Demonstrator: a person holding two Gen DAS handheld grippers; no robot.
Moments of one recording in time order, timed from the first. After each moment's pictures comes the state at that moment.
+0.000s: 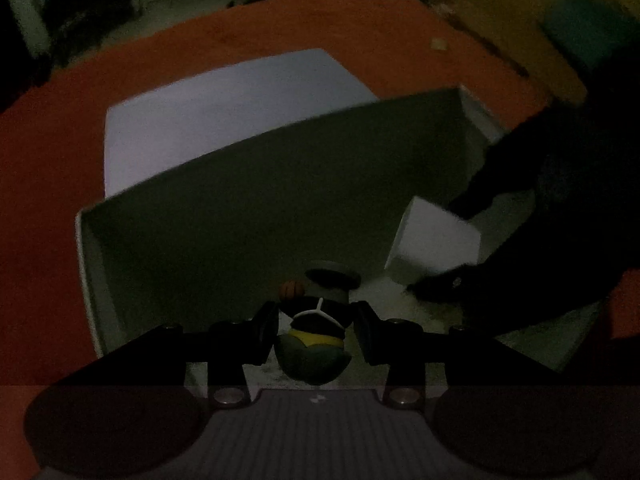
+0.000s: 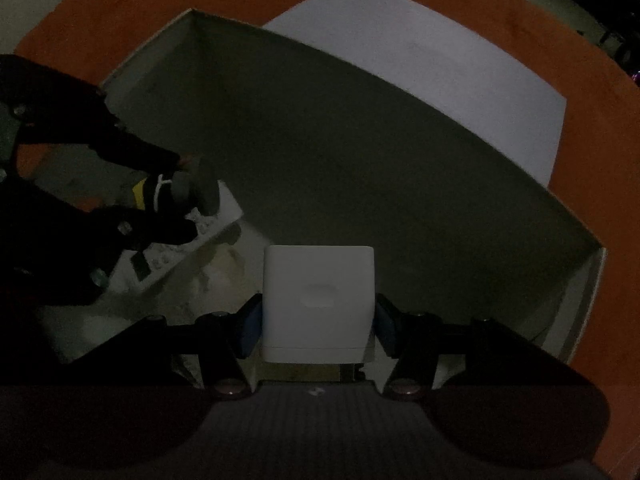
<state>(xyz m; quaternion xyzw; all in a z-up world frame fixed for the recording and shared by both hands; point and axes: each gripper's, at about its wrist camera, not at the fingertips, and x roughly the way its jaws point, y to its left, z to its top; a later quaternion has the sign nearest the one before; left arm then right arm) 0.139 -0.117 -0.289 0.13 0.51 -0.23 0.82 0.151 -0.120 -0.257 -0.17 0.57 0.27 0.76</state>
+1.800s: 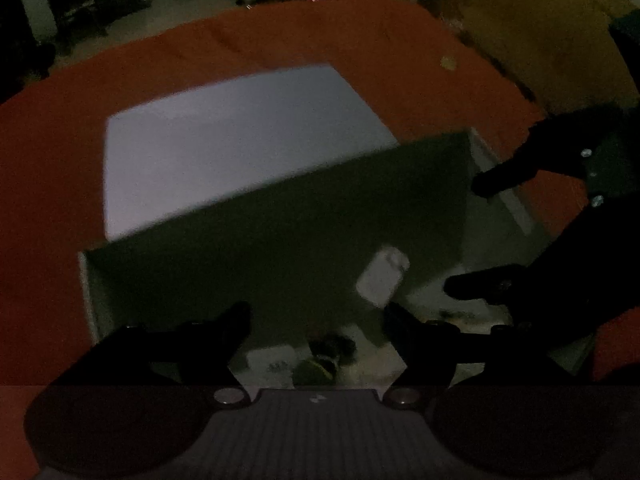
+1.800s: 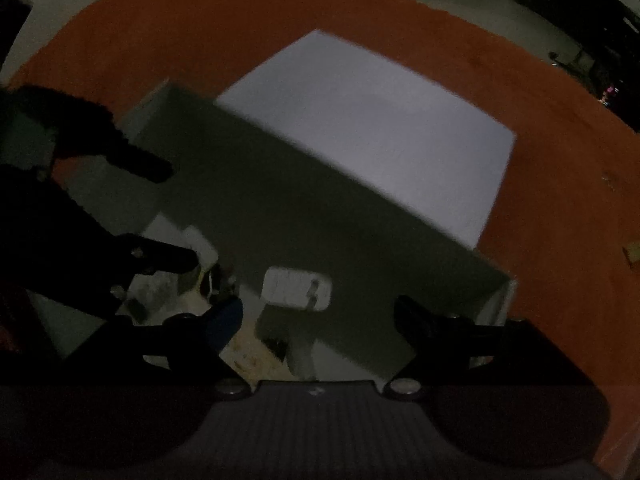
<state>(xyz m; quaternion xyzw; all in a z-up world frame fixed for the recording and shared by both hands) 0.165 -0.102 -0.249 0.08 0.52 -0.21 0.82 0.163 -0.143 -0.192 -0.15 0.53 0.25 0.79</state>
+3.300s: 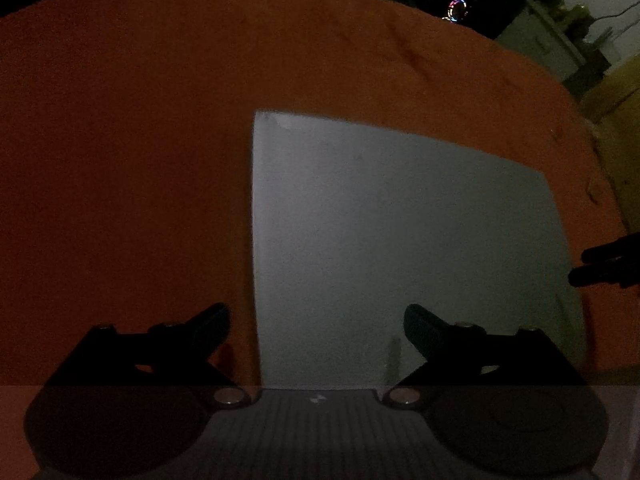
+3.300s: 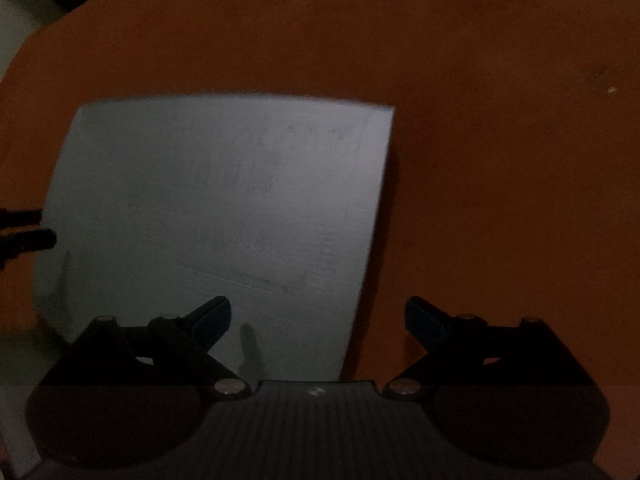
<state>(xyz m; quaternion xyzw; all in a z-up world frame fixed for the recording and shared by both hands) 0.402 0.002 -0.359 -0.07 0.58 -0.13 0.80 0.402 -0.233 -0.269 0.02 0.66 0.15 0.74</state>
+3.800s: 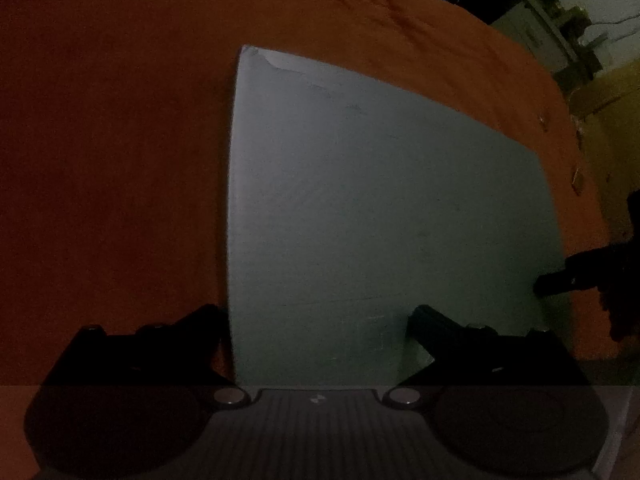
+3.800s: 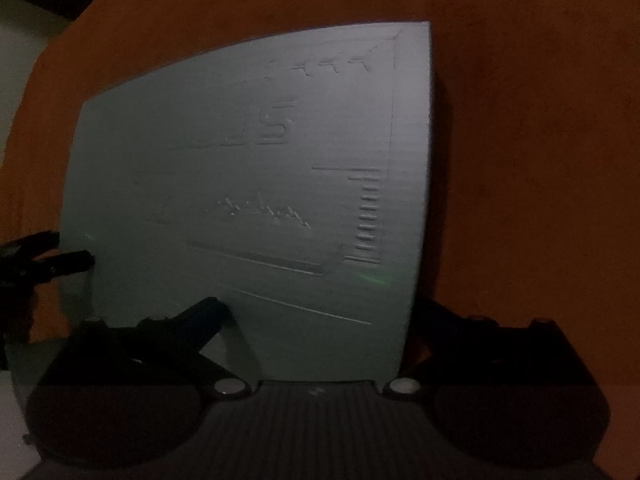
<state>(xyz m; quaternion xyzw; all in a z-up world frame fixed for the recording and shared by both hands) 0.412 0.005 -0.396 -0.12 0.60 -0.16 0.77 0.396 -0.240 -0.311 0.11 0.69 0.19 0.69</state>
